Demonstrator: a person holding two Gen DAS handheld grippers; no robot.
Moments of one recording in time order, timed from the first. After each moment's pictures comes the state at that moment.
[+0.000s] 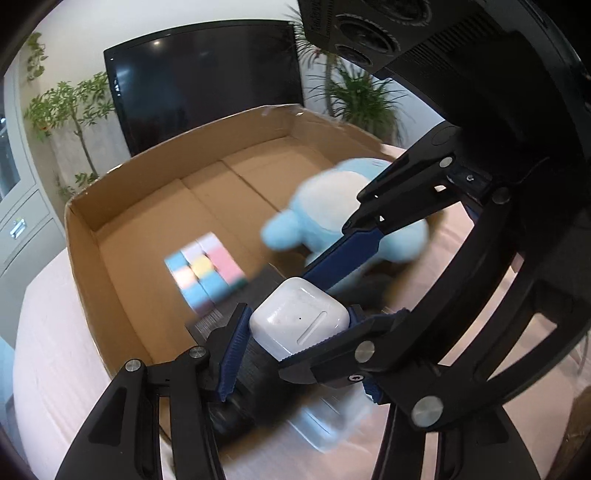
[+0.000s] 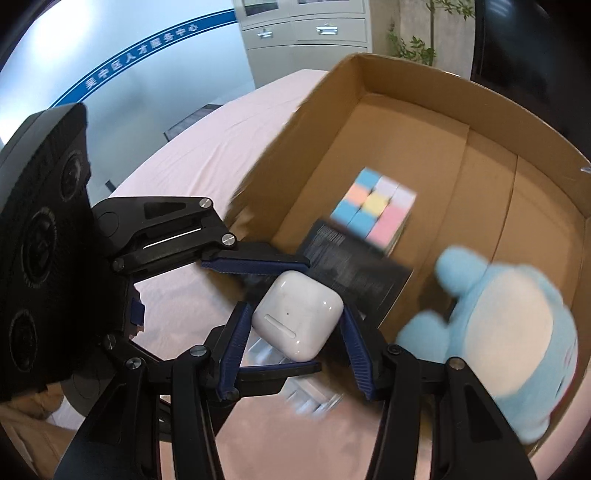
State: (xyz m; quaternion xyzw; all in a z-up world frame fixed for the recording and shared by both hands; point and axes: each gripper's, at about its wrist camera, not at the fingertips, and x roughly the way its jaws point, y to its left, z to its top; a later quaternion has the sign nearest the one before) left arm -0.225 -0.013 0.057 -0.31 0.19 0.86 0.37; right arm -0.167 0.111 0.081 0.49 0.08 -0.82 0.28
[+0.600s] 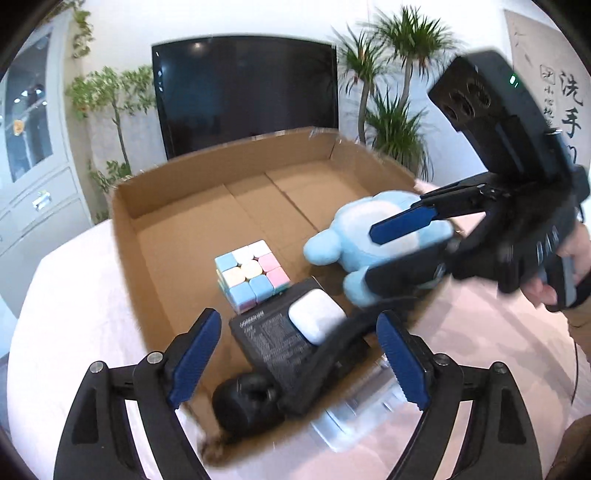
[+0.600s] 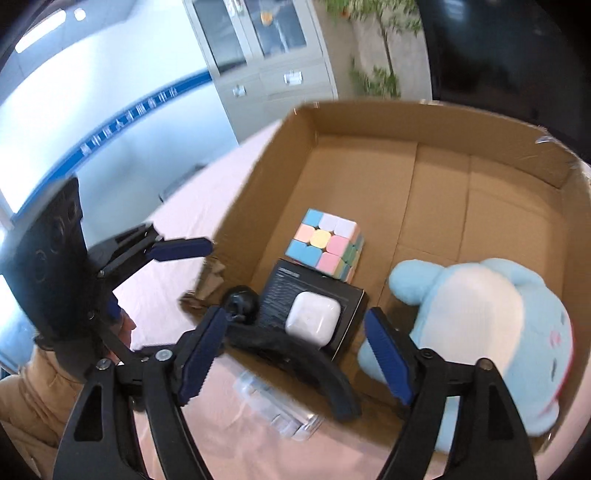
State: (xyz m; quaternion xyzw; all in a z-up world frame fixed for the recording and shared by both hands) left arm -0.216 -0.057 0.069 -0.28 0.12 0.89 0.33; right arm -0.133 0.174 0.111 0.40 -0.02 -0.88 0.26
